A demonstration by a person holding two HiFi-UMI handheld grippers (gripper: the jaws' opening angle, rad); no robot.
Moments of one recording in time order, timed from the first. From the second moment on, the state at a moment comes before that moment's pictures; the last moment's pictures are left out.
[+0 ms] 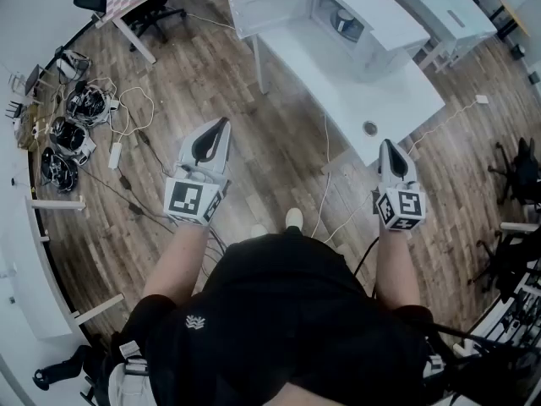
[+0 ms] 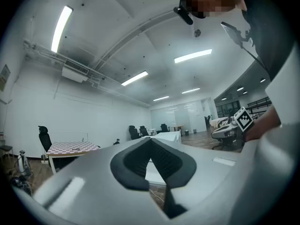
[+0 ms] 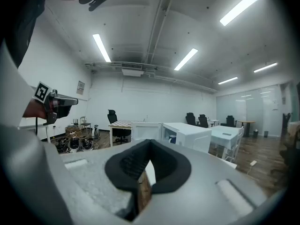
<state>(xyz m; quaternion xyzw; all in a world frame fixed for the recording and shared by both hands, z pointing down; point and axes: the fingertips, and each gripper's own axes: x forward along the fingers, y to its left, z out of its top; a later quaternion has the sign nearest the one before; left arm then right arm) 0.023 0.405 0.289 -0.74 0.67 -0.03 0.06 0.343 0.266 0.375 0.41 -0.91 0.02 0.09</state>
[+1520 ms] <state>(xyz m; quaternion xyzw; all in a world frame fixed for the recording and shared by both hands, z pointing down) -0.050 0.145 0.301 -0.78 0.62 -0.02 0.07 0.237 0.068 0.395 0.43 -0.90 0.03 0.06</state>
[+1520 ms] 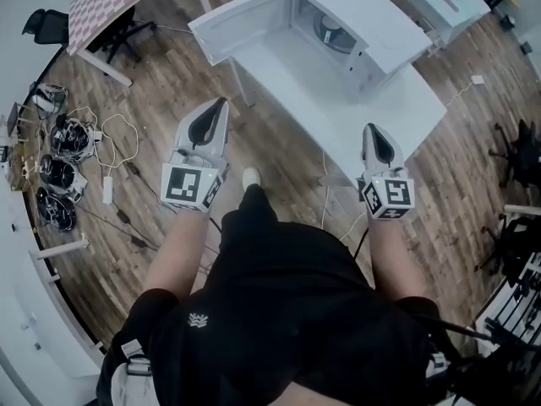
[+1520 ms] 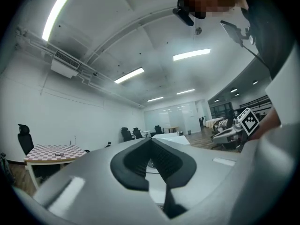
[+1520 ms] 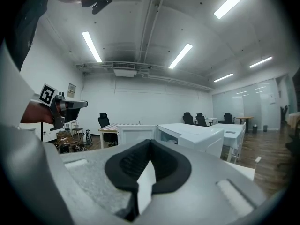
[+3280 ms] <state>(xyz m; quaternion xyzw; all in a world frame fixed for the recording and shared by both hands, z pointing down) -0.116 -0.182 0.346 -0.87 0.48 -0.02 0.07 0.096 -0.228 0.465 0.61 -0.79 0.03 0.08</state>
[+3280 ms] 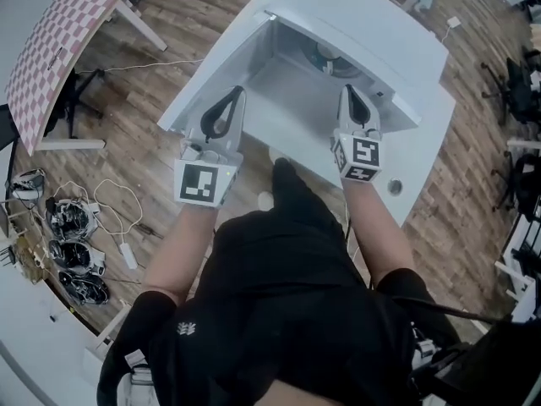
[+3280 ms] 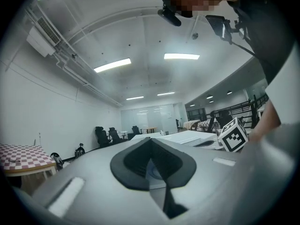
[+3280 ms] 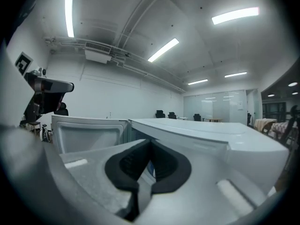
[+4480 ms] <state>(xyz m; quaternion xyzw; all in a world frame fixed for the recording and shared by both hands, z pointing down) -0.087 -0.316 0.467 -0.90 0.44 -0.07 0.01 0.082 -0.388 0.606 0.61 -0.78 0.07 0.11</state>
